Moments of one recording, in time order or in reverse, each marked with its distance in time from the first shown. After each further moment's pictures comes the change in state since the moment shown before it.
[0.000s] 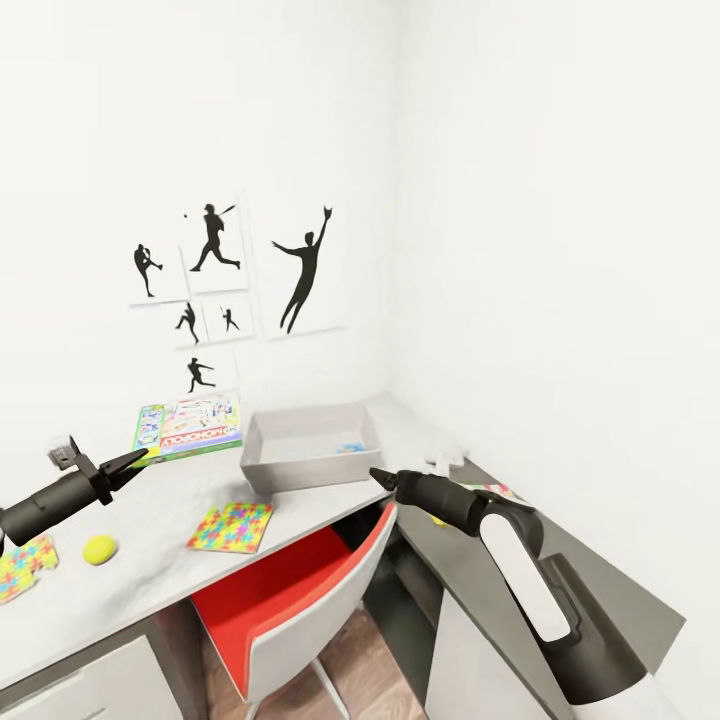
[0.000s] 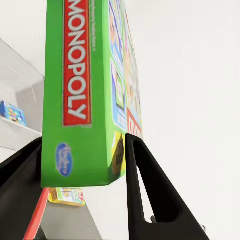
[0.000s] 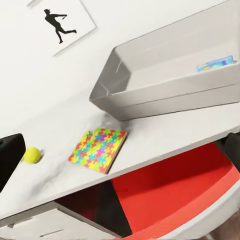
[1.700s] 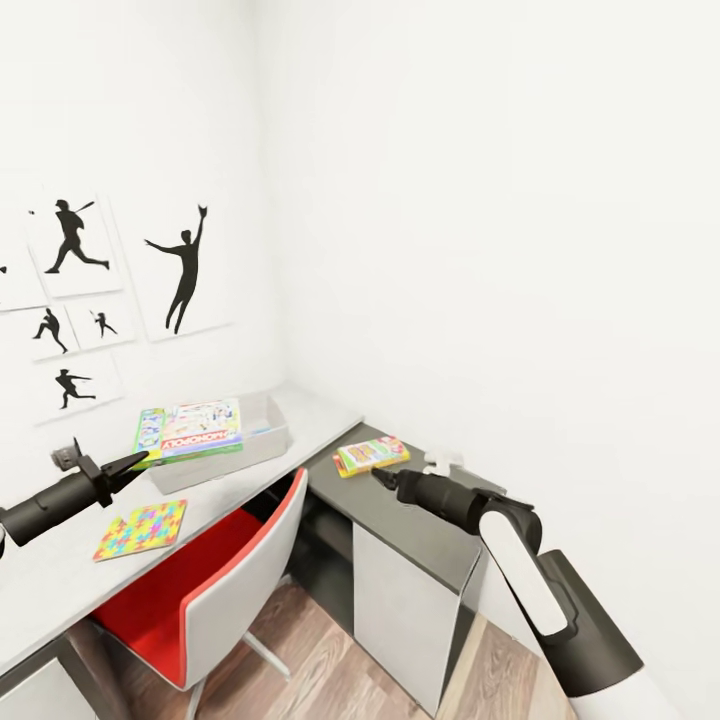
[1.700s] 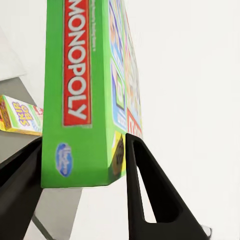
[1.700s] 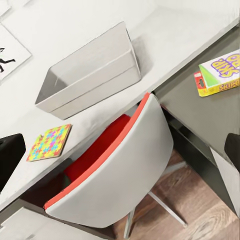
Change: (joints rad) left arm -0.001 -0.002 0.001 -0.001 0.002 -0.002 0.047; right arm -0.014 -0.002 -0.002 0.032 0.000 0.000 0.001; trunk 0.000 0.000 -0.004
